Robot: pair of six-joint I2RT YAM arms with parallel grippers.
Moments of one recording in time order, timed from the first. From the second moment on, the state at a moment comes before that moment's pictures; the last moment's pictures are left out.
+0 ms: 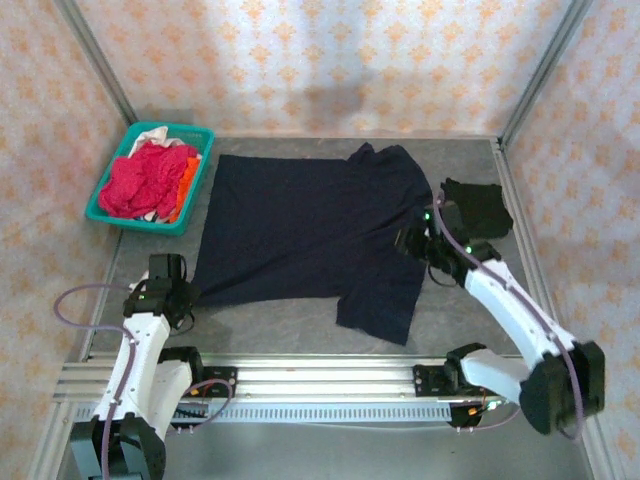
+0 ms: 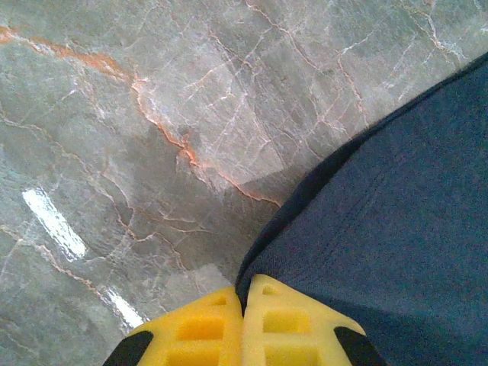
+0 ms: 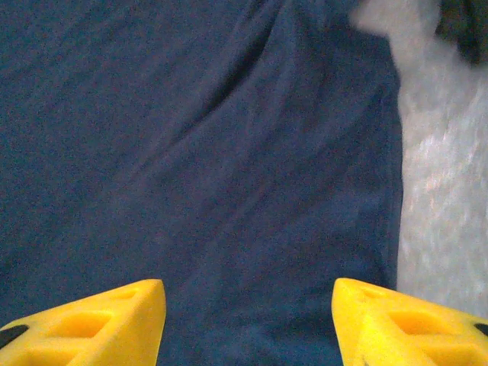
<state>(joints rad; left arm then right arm) 0.16 0.76 0.48 -0.88 -0.13 -0.95 0.33 1.06 0.80 -0.64 0.01 0.62</state>
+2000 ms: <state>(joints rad) 0.16 0.79 0.64 -0.92 -0.11 -0.85 0.84 0.91 0.91 -1.26 0.38 1.03</state>
